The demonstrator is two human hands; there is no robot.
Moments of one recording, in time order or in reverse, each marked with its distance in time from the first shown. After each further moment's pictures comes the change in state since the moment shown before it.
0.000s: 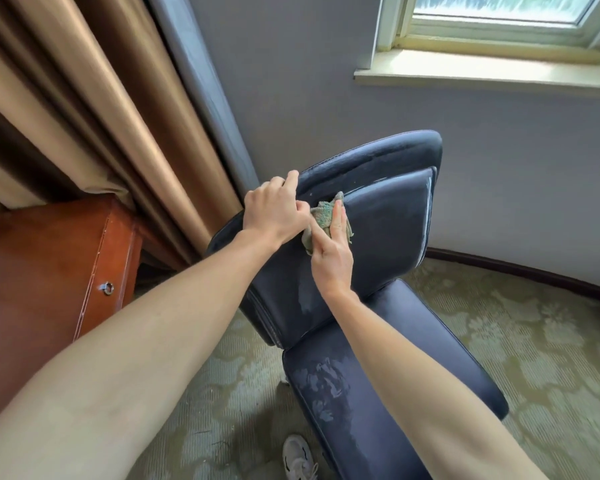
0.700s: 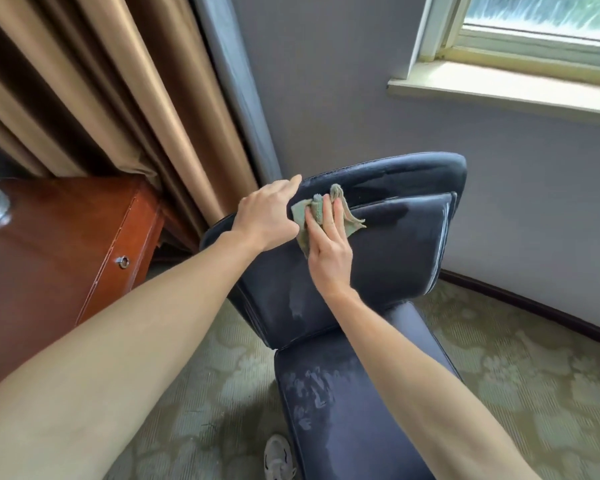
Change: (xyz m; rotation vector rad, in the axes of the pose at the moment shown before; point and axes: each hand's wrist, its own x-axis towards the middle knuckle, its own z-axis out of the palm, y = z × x) left_hand -0.001 0.003 -0.008 -0.132 -0.150 -0.091; right_hand 0.033 0.016 -0.006 0.050 0.106 -0.437
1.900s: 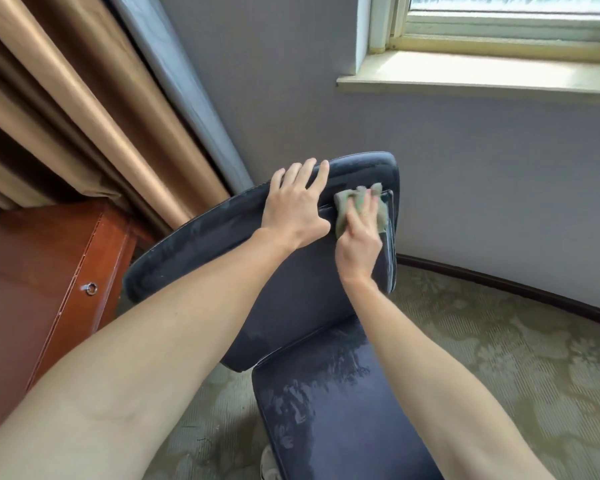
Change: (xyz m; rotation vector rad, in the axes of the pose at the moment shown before) left_hand 0.066 0.130 0.054 0.327 0.038 0.183; right_hand 0.033 0.121 -0.068 -0.051 0.121 0.421
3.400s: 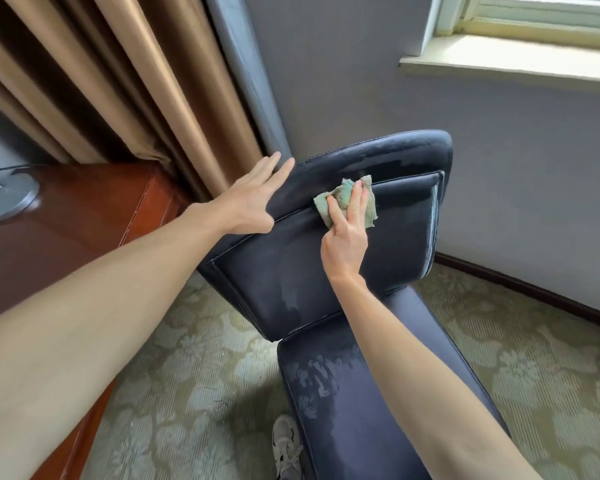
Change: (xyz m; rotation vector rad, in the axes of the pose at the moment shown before) left_hand -0.103 -0.151 -0.025 -0.298 -0.377 -0.086; right_hand -0.083 -0.084 0.045 -0.021 -0.116 -0.128
